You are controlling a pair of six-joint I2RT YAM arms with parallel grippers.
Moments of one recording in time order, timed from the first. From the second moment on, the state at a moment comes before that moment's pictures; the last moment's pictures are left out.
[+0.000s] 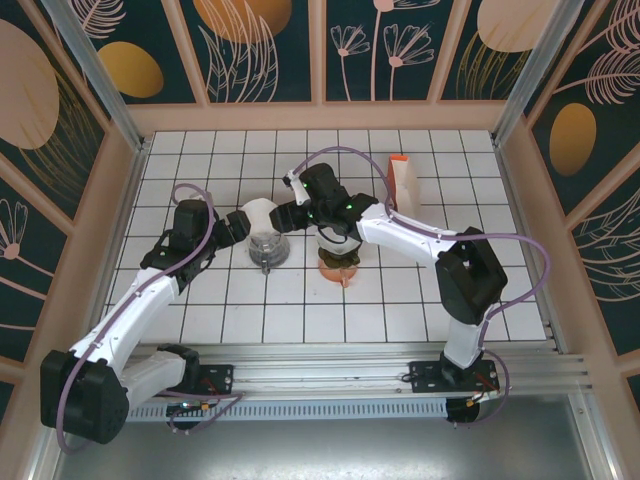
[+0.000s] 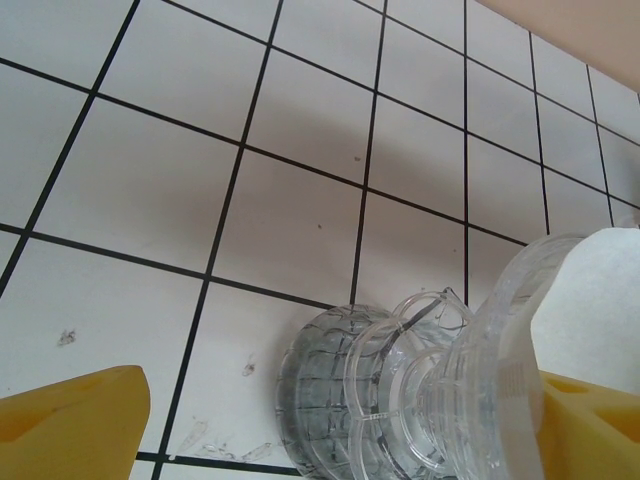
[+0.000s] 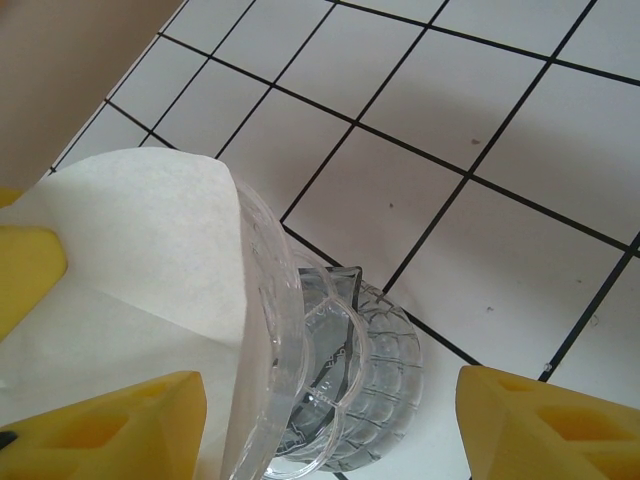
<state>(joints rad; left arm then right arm) -0.28 1.08 0.73 -0.33 -0.04 -0.60 0.82 1.82 1.41 -0.26 -0.18 0.31</state>
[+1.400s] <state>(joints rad) -0.28 1.07 0.72 -0.32 -0.03 -0.61 0.81 1.74 1.37 -0.25 -0.20 0.31</state>
